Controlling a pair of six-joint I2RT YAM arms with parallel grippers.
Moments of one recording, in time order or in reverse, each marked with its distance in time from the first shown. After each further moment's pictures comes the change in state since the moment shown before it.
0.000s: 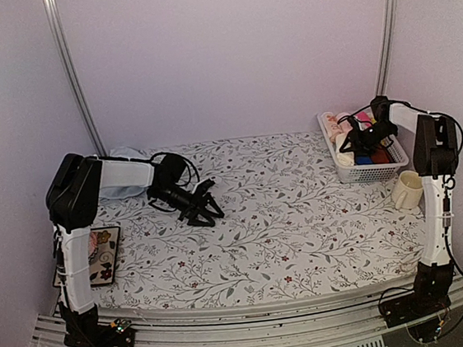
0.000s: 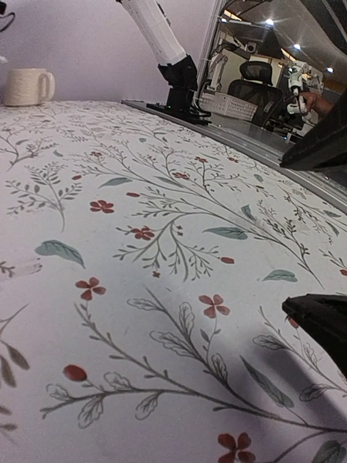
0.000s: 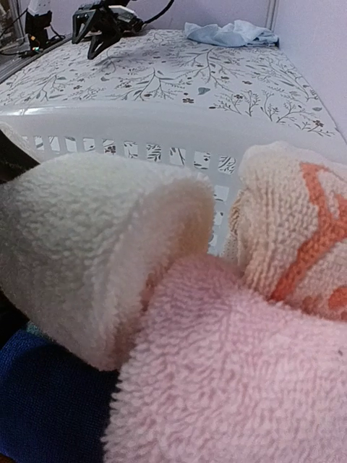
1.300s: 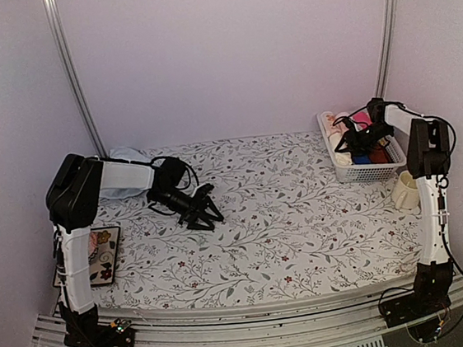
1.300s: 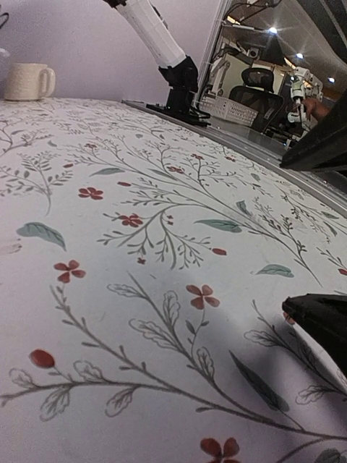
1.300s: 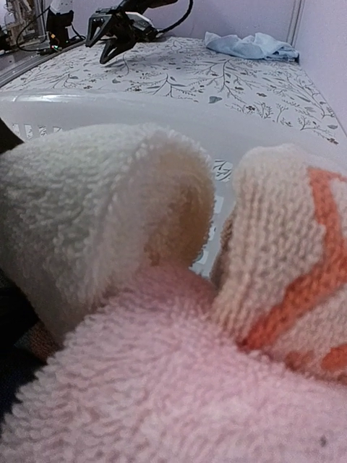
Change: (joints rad) left arm 0.000 0.000 -0.034 0.013 0.008 -0.024; right arm 0.013 0.110 0.140 -0.072 -0.068 -0.093
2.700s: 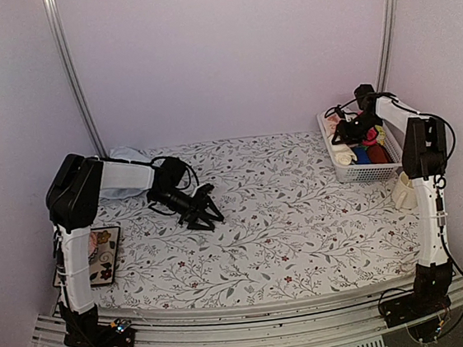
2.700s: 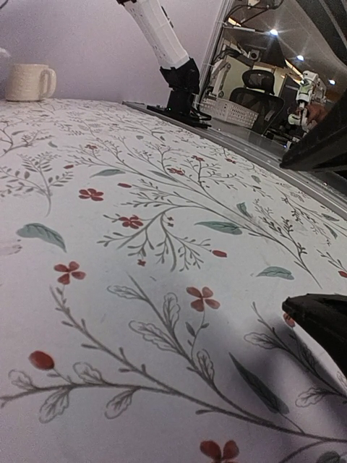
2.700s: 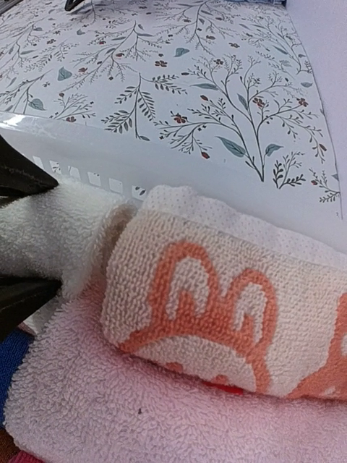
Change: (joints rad) left arm -0.003 0.000 0.000 0.002 0.003 -0.010; right arm 0.093 -0.048 0.048 0.083 0.292 0.051
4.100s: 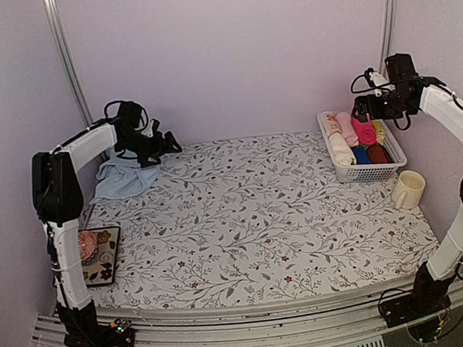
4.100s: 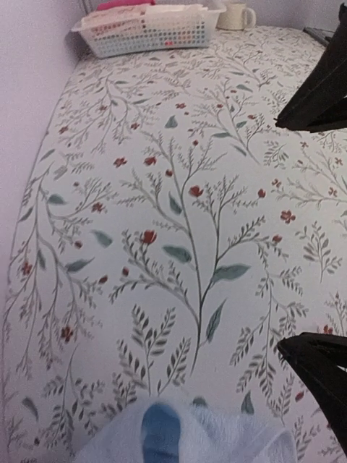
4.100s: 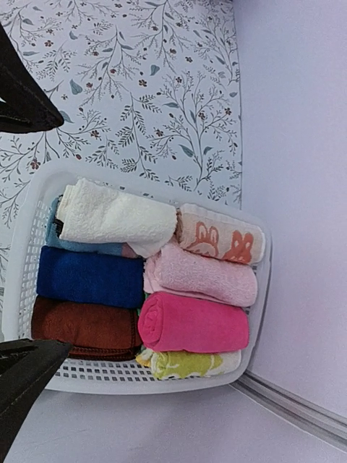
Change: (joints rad) left arm 0.230 0.001 0.495 -0.106 -0.524 -0.040; right arm 0.036 -0.764 -0.607 0.210 0.322 0.052
